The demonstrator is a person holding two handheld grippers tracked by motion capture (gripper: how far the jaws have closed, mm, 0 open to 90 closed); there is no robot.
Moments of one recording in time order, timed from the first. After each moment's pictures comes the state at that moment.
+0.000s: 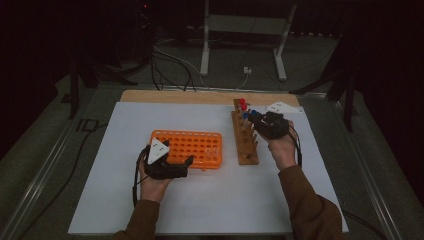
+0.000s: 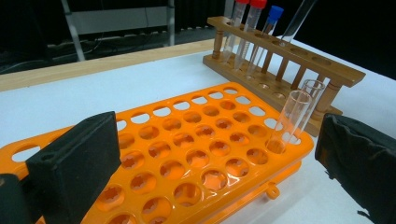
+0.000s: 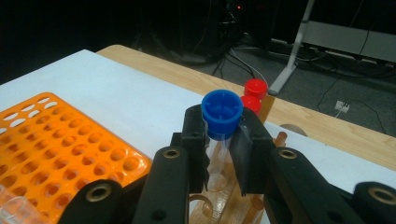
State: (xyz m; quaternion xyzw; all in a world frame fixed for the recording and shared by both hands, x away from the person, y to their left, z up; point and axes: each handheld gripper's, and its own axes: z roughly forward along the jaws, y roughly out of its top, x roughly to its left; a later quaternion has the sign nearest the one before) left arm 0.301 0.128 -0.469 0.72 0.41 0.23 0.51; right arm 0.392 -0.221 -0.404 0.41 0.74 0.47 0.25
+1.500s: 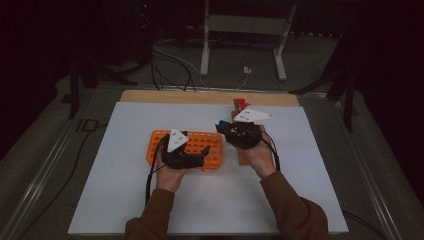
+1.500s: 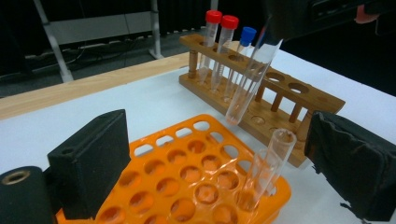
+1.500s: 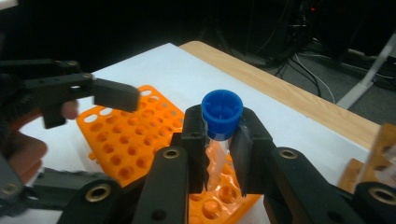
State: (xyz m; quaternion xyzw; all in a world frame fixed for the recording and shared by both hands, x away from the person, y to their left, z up) left arm 0.326 0.080 -0.450 0.74 0.38 0.22 0.51; right arm 0.365 -0.143 -0.398 0.31 0.79 0.50 0.18
